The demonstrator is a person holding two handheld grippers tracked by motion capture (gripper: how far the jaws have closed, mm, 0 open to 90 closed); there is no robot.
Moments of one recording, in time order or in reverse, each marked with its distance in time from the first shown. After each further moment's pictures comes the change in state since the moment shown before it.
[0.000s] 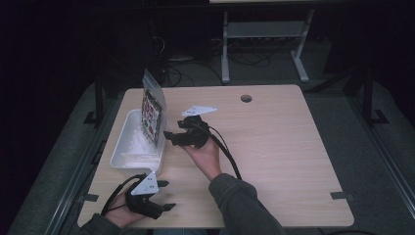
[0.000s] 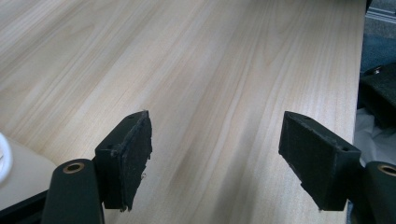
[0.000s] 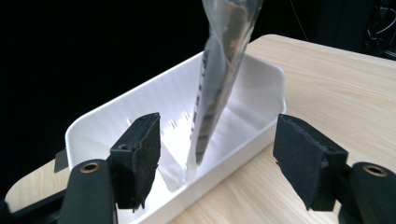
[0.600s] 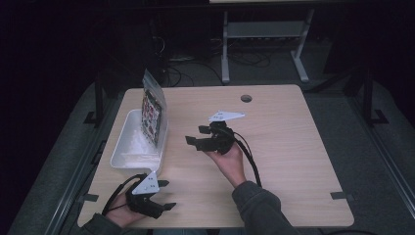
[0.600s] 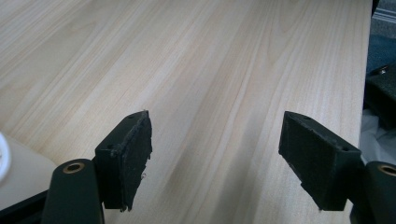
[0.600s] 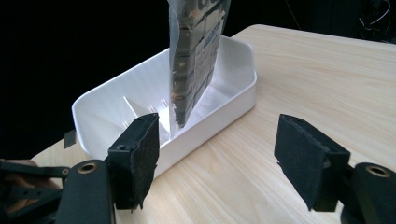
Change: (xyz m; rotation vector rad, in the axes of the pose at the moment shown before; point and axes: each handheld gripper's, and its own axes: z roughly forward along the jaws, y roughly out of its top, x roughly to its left) left arm 0.001 -0.001 0.002 0.003 0.006 -0.007; right arm -0.029 -0.028 -0.054 -0.008 0.014 0.041
